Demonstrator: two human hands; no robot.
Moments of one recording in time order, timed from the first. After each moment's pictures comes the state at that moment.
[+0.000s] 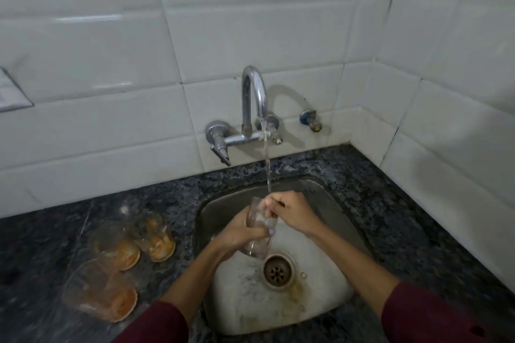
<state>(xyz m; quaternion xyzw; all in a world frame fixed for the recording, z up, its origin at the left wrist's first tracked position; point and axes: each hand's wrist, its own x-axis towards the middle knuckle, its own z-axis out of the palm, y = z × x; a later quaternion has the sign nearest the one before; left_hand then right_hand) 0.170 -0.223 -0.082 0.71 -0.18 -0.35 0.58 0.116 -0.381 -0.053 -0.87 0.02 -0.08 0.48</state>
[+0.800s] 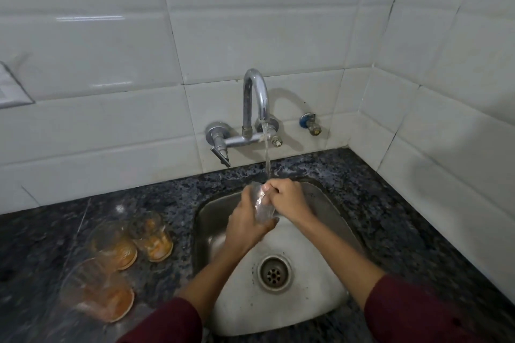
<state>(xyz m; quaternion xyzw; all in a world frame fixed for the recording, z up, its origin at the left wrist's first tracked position) 0.157 -0.244 -0.070 0.87 -0.23 -0.05 0.43 0.133 -0.370 -0.026 -0.89 0.12 -0.12 0.41</state>
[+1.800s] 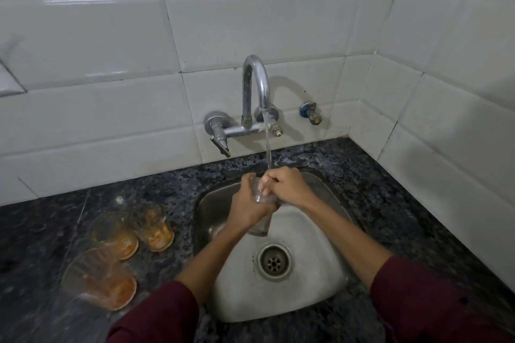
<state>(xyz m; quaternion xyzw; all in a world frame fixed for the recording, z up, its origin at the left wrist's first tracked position) 0.169 -0.248 -0.062 0.81 -0.17 -0.16 0.54 0.133 -0.373 -0.015 -0.88 0.07 -0.06 0.46</state>
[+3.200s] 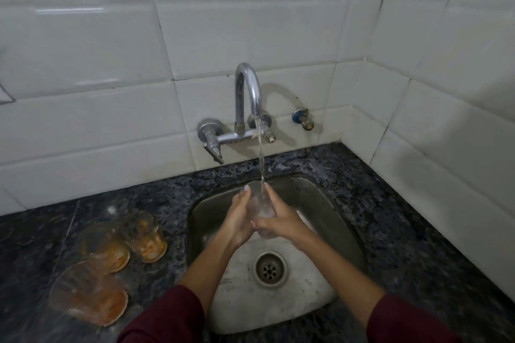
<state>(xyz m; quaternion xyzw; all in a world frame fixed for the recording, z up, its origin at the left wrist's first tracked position) 0.188 -0.266 -0.098 0.44 0.04 -0.35 0.83 0.104 -0.363 -0.061 -0.78 0.17 0.05 0.60</state>
